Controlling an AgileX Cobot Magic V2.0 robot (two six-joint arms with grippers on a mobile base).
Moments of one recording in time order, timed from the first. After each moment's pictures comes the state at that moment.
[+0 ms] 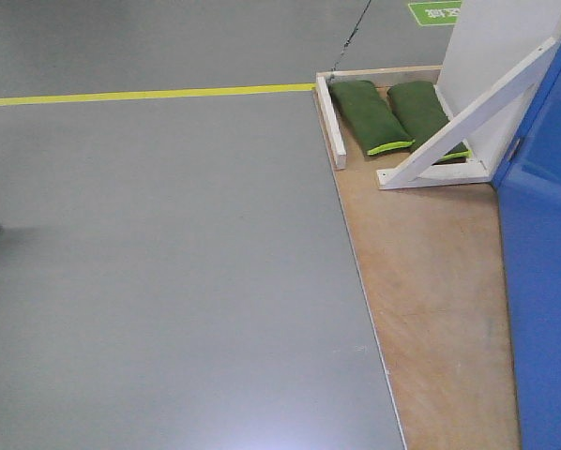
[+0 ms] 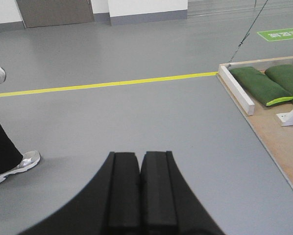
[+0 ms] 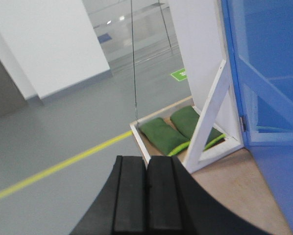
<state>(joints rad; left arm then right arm) 0.04 -0.01 0.03 0.00 0.37 0.03 -0.23 0.52 -0.42 0.32 0.18 0.00</state>
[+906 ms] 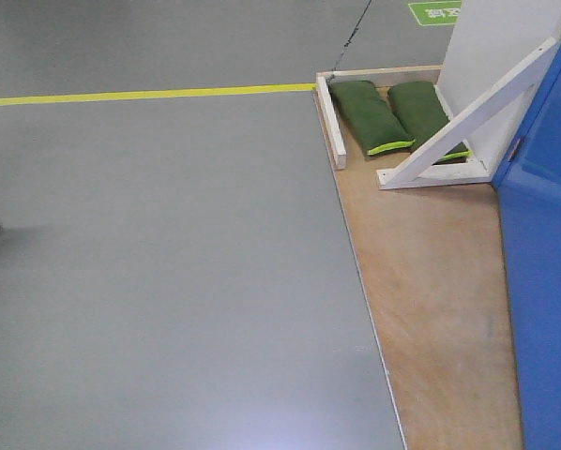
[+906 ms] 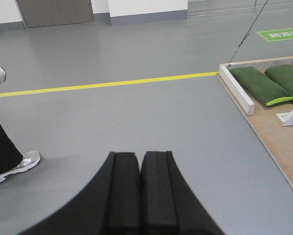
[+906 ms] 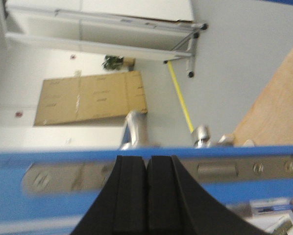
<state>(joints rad) 0.04 -0.01 0.03 0.00 0.37 0.03 -1.08 1.08 -0.76 1.41 0.02 0.00</state>
